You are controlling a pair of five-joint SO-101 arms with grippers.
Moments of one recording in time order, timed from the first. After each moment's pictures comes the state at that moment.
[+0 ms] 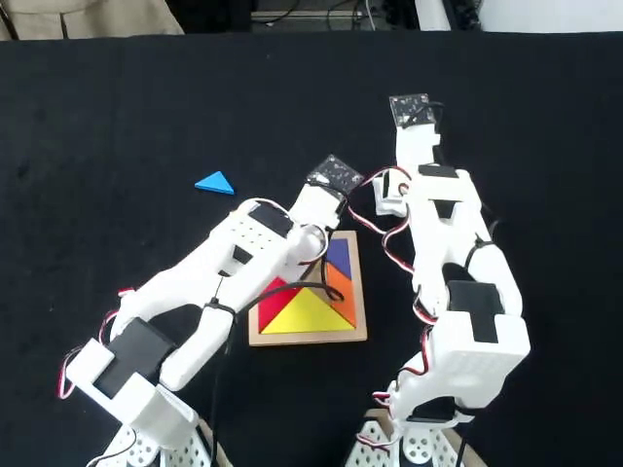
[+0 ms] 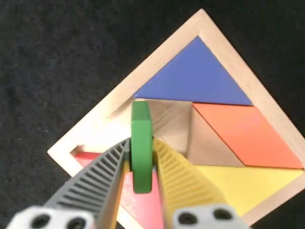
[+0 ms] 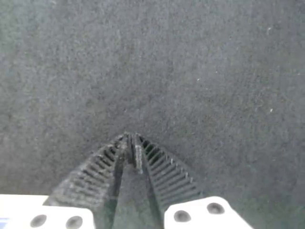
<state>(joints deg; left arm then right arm) 28.4 4.9 26.9 50.2 -7.2 3.3 13.8 22.3 39.2 9.1</state>
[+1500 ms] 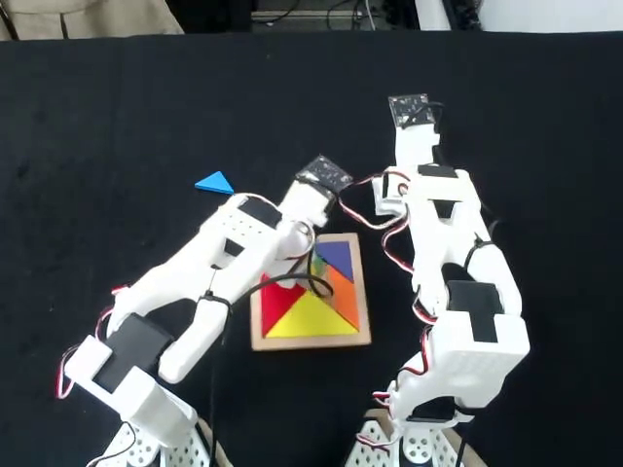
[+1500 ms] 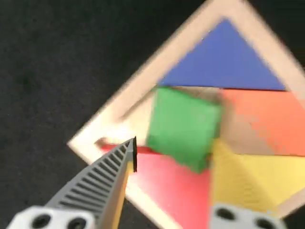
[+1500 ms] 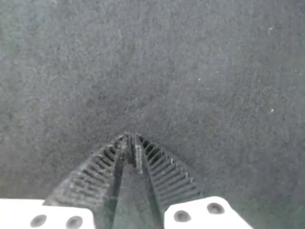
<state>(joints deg) 25.7 5.8 26.3 53.7 -10.9 3.3 13.8 22.3 39.2 9.1</state>
